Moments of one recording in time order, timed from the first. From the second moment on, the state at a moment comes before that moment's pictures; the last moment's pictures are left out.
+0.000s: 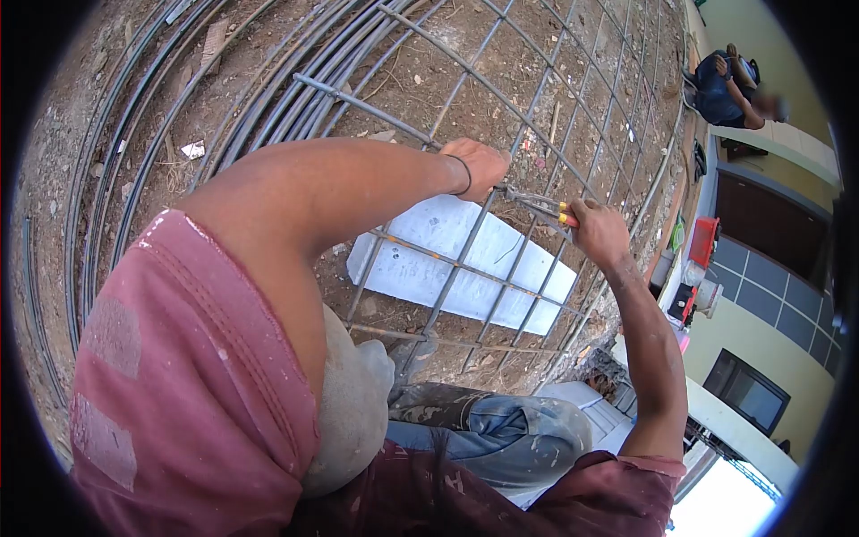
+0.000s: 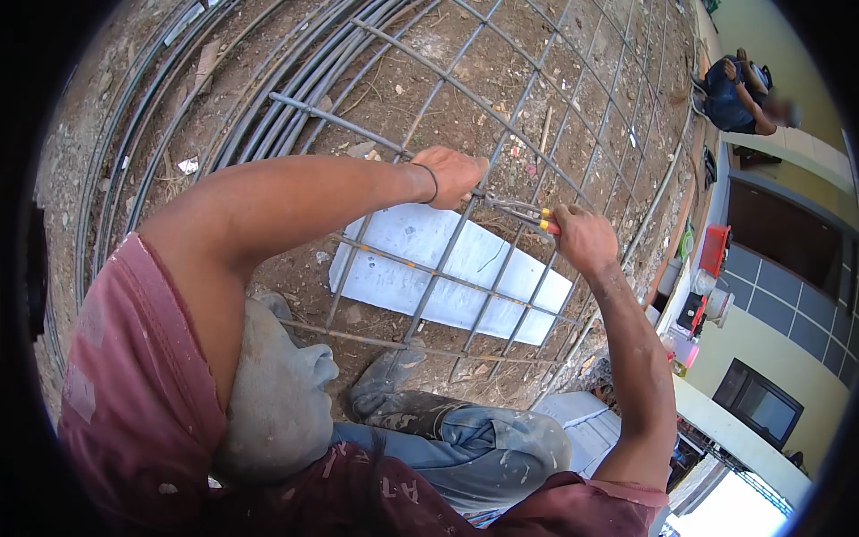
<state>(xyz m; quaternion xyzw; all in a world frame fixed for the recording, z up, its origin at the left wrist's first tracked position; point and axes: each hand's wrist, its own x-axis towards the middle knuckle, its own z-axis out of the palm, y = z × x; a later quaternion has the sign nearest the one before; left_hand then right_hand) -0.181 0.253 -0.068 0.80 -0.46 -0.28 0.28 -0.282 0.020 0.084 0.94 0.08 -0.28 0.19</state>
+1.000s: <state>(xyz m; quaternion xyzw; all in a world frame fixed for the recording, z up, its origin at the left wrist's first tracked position) -0.156 0.239 -0.094 0.73 -0.52 -0.33 0.30 -0.236 0.104 0.146 0.81 -0.22 -0.54 -0.10</state>
